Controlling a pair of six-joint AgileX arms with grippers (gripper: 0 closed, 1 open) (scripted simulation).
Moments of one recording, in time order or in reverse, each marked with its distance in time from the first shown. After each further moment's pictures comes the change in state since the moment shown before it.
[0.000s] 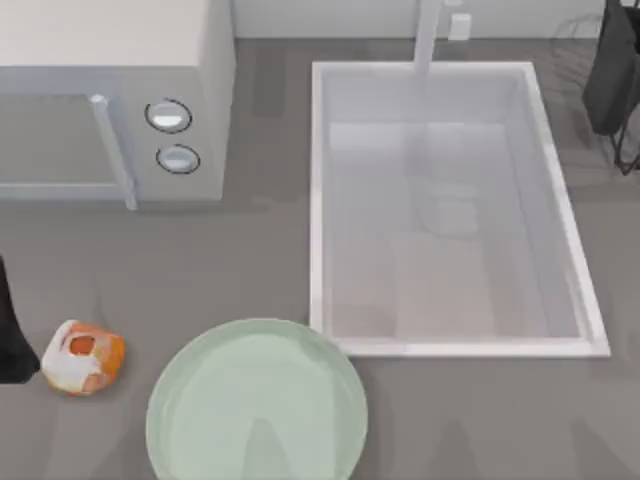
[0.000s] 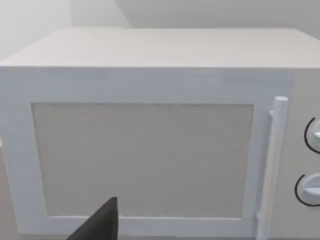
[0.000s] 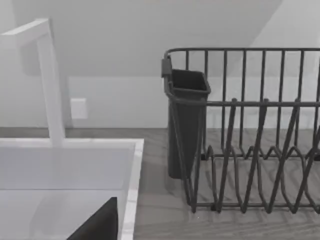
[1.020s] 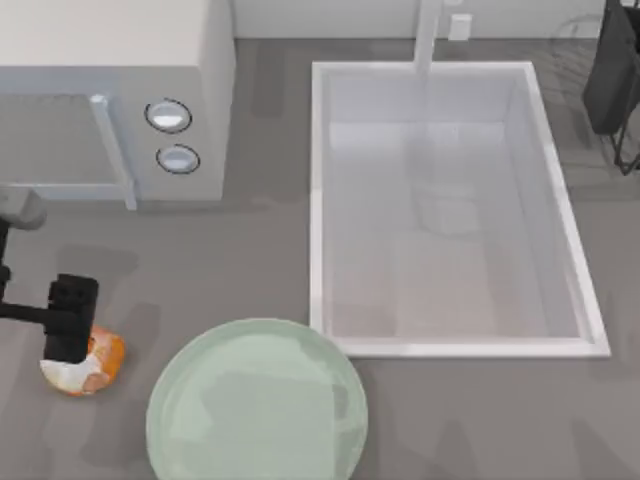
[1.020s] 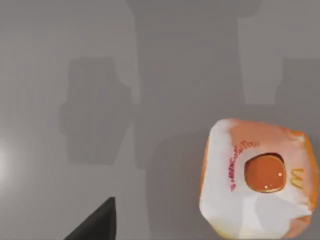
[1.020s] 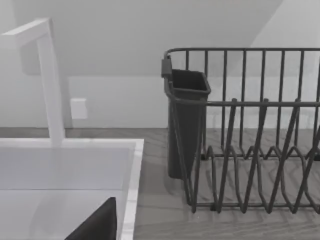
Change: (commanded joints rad) left arm -0.124 1.066 0.656 -0.619 0.001 0.068; right arm 0.000 0.000 0.000 0.000 0.000 0.000
